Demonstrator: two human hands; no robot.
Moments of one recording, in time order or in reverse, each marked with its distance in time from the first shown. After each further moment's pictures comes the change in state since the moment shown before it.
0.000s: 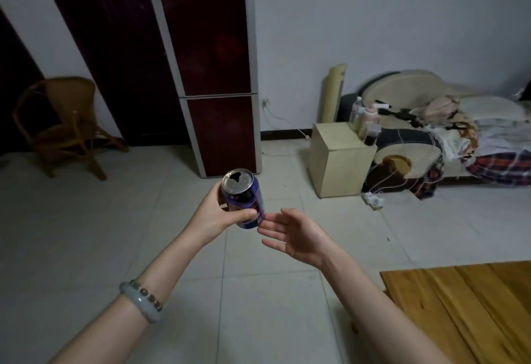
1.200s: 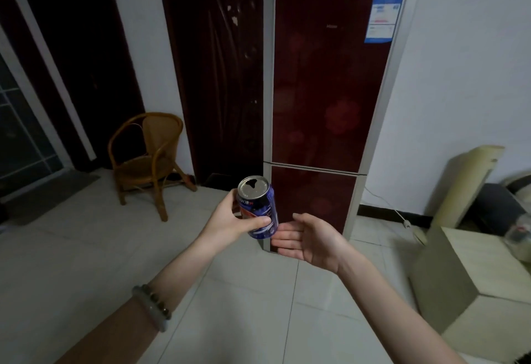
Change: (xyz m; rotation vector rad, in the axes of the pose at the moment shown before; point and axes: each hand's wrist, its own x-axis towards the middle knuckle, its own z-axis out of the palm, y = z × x) left_hand 0.443 -0.065 -0.325 0.028 0.313 0.039; right_hand 0.517 -0.259 0.214 -0.347 -0.231 0.098
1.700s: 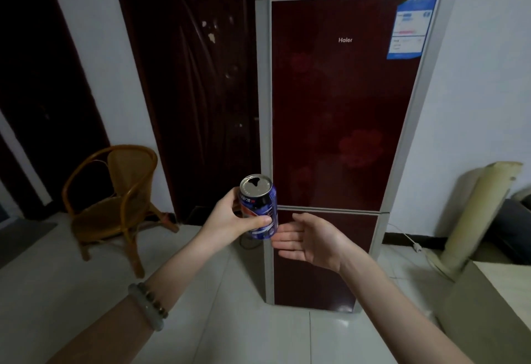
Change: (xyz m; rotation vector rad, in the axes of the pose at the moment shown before) left_hand 0.293 -0.047 -0.080 0.022 -0.145 0.098; right_hand 0.235 -0.155 -0.004 -0.014 0.058 -0.070
